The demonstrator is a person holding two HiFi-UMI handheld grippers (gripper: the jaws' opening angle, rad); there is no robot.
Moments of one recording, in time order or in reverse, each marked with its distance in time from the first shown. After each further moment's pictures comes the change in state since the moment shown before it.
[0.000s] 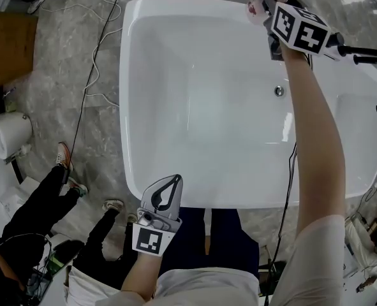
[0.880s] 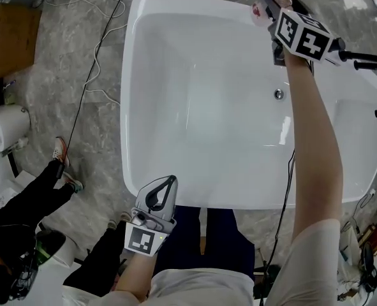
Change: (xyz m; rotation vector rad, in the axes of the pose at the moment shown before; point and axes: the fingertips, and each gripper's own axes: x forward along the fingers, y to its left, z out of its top) left arm -0.015 0.000 -0.003 -0.044 -0.025 0.004; right arm -0.011 -0.001 -0.006 -0.013 0.015 -0.025
